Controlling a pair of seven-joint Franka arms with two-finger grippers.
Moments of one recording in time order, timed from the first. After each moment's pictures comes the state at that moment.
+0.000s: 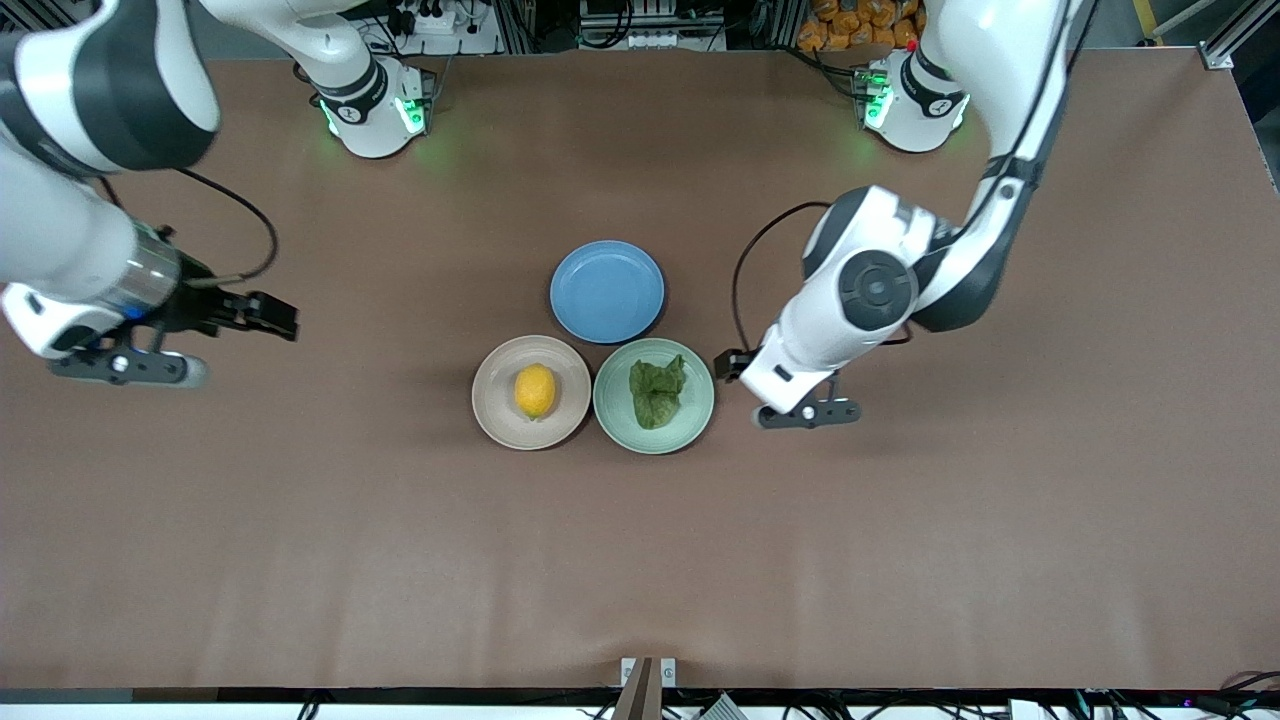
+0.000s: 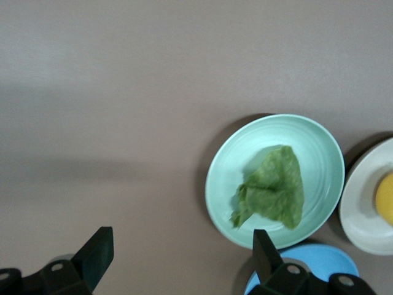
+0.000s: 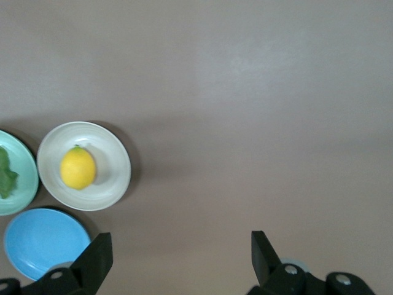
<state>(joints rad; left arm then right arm) -0.41 0.52 -0.15 -1.56 -0.11 2.07 -0.57 0.24 0.19 -0.10 -1.53 0.06 1.63 0.23</state>
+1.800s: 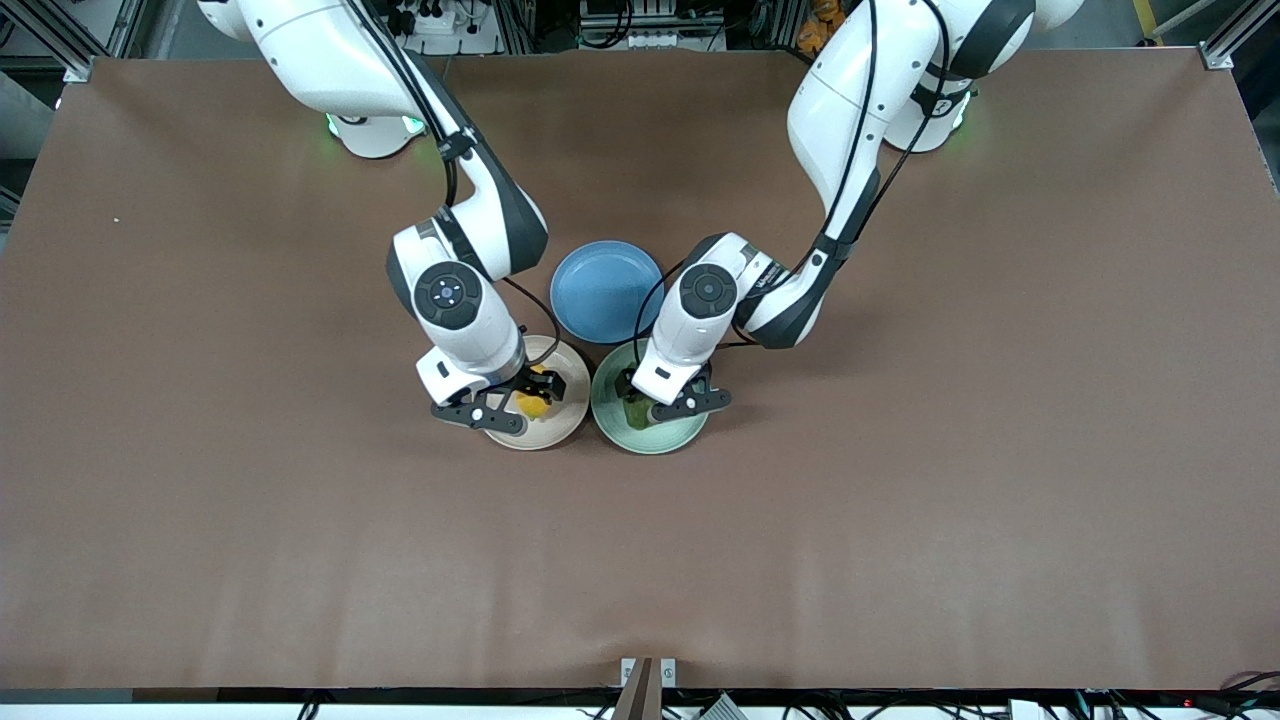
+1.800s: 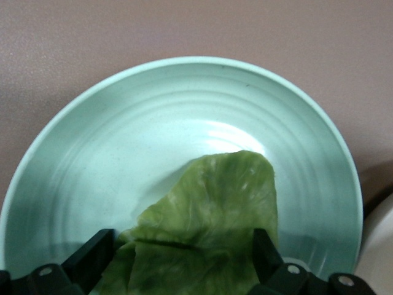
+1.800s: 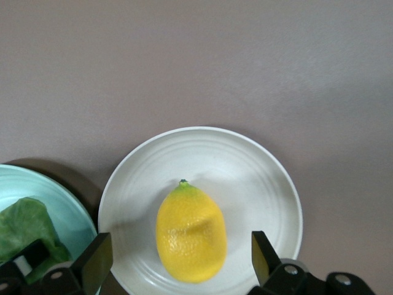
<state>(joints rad) -0.69 0.84 -0.07 -1.54 -0.09 2.57 -0.92 0.61 0.55 -0.10 -1.71 0.07 2.28 0.69</state>
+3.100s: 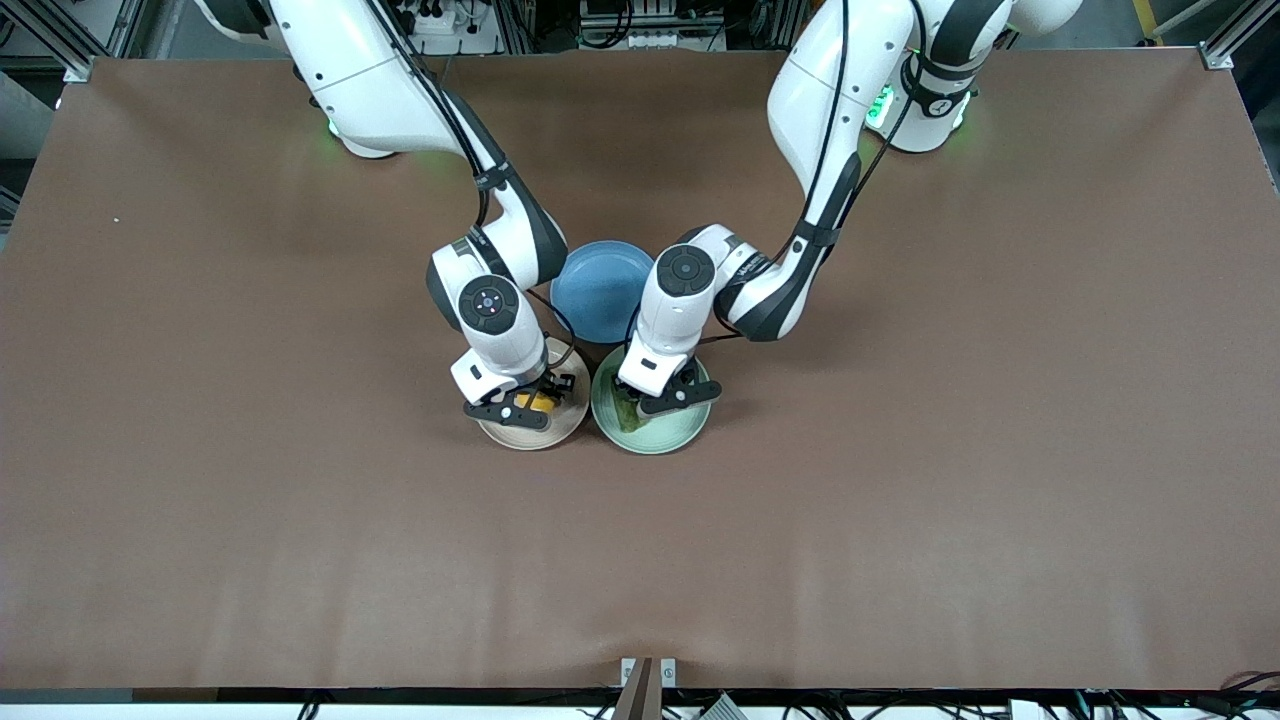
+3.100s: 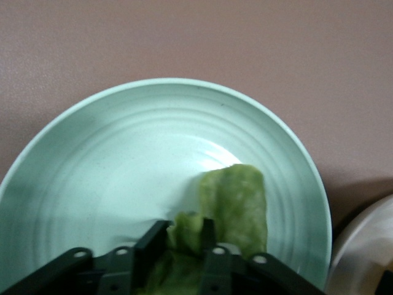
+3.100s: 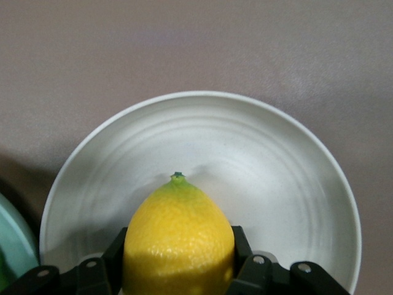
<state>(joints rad) -0.81 0.85 0.05 -1.52 -0.06 2.60 -1.04 0.65 0.65 -0.11 -1.77 0.06 2.44 0.72</state>
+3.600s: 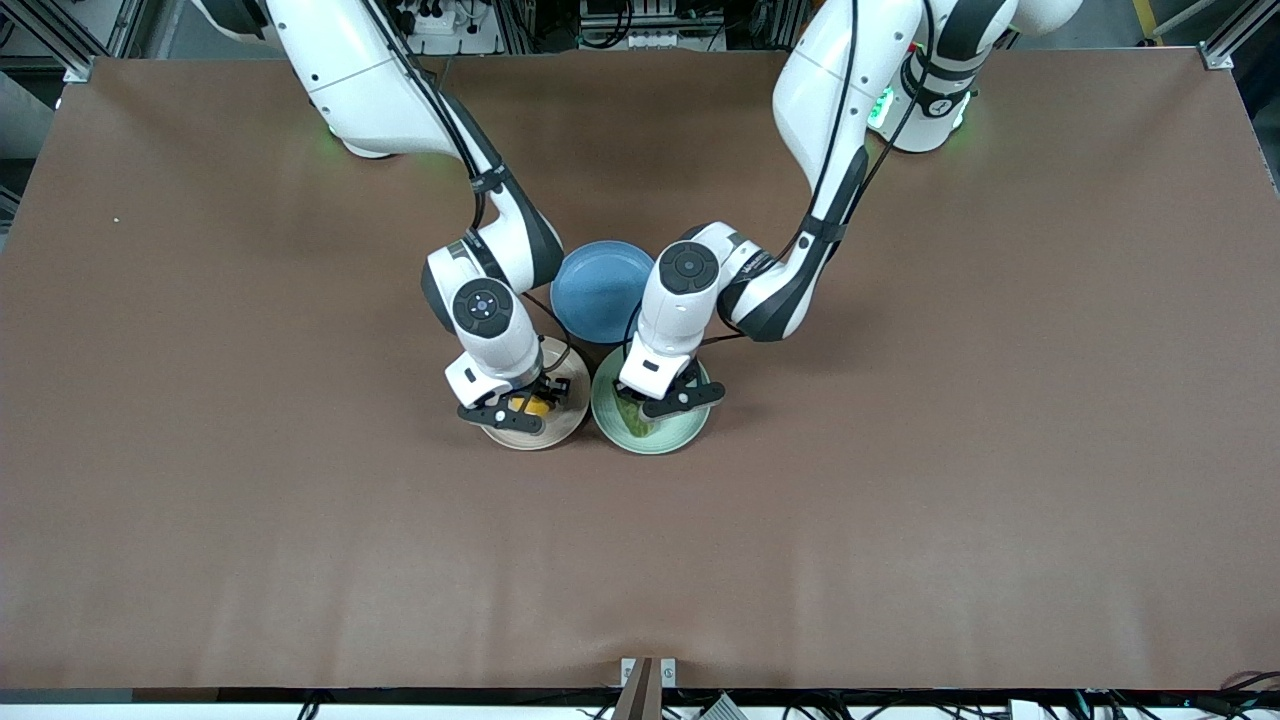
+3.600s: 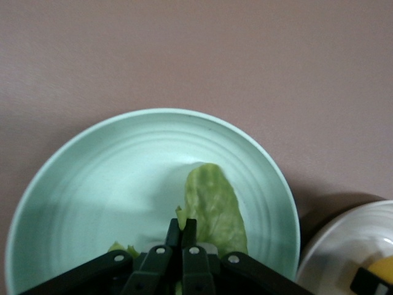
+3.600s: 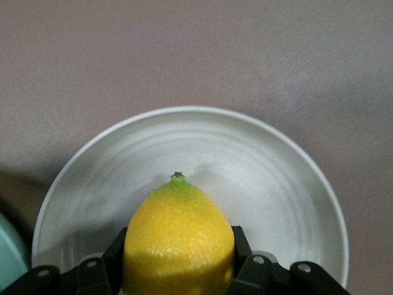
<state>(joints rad) -0.81 0.82 0.06 -1.50 -0.06 2.56 -1.05 0.65 0.65 -0.11 -1.77 0.06 2.44 0.71</state>
